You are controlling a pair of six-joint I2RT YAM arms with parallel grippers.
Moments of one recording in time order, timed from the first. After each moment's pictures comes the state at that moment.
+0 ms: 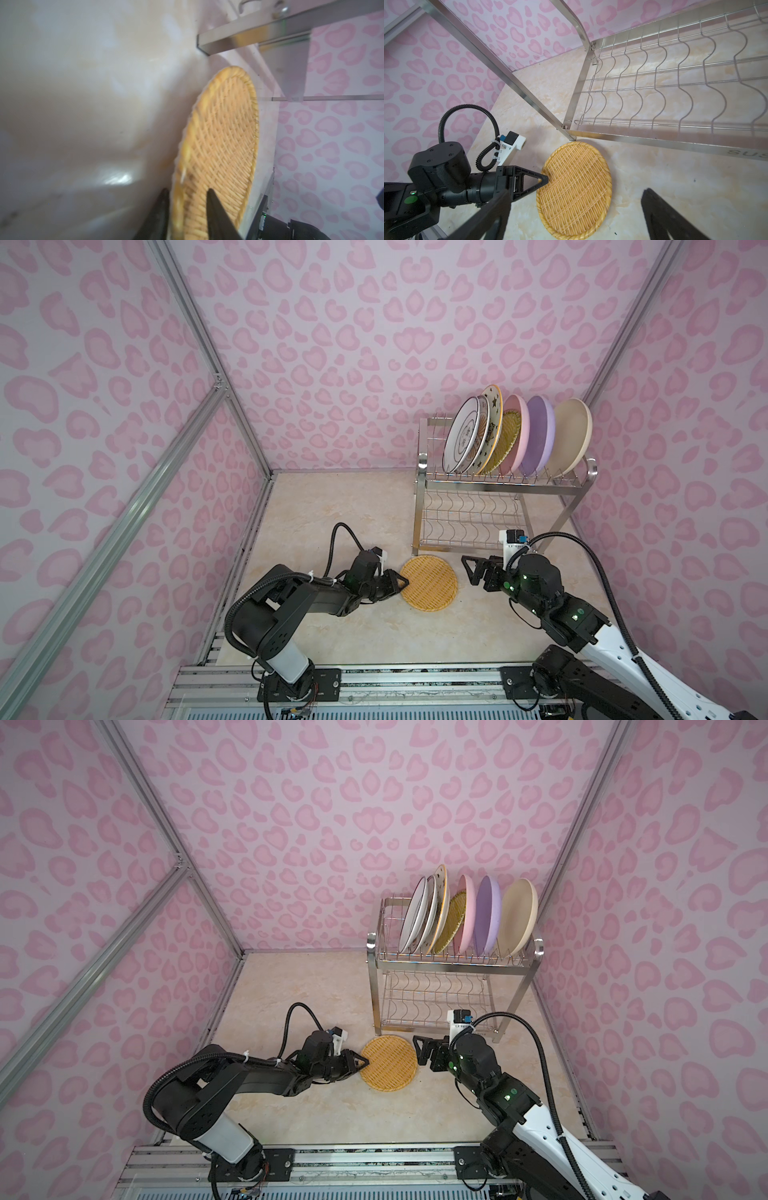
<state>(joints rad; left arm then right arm) -0.64 1.62 0.46 0.43 0.40 -1.00 0.63 0.69 0.56 -0.32 0.08 0.61</state>
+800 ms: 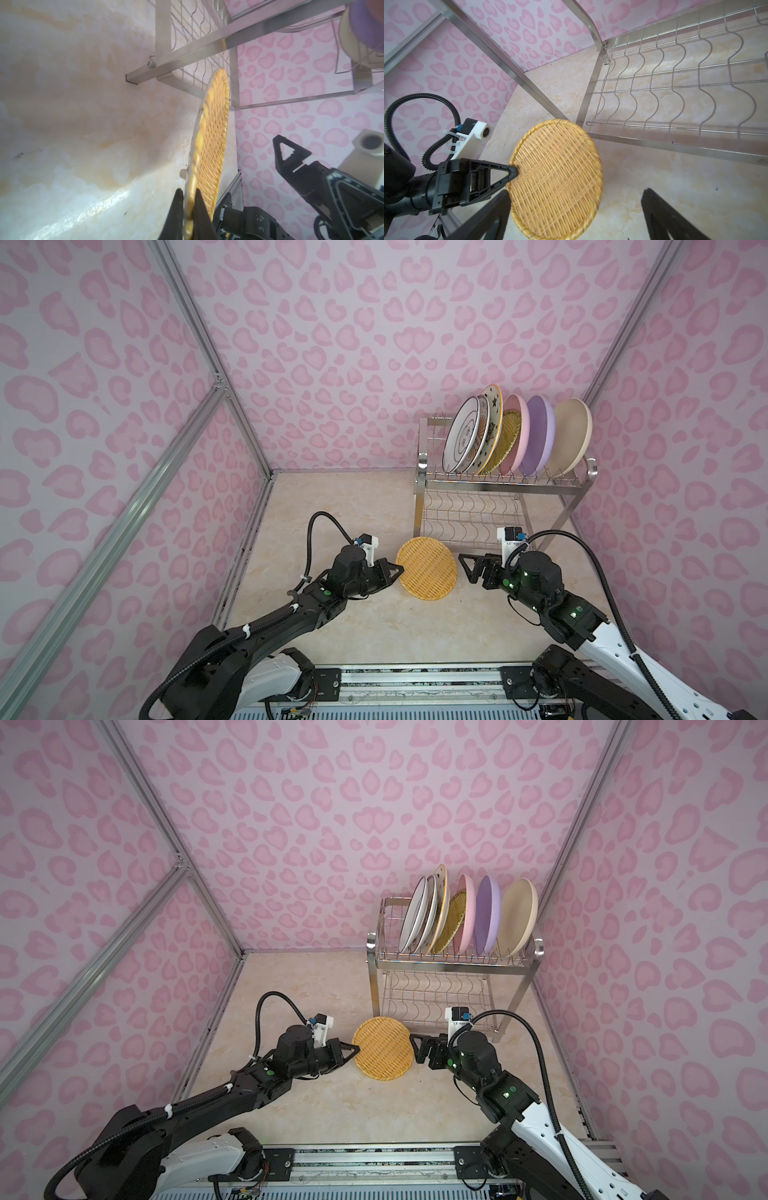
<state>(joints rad) -0.65 1.13 0.50 0.15 0.35 -1.03 0.61 0.70 0.57 -0.28 0.00 0.63</state>
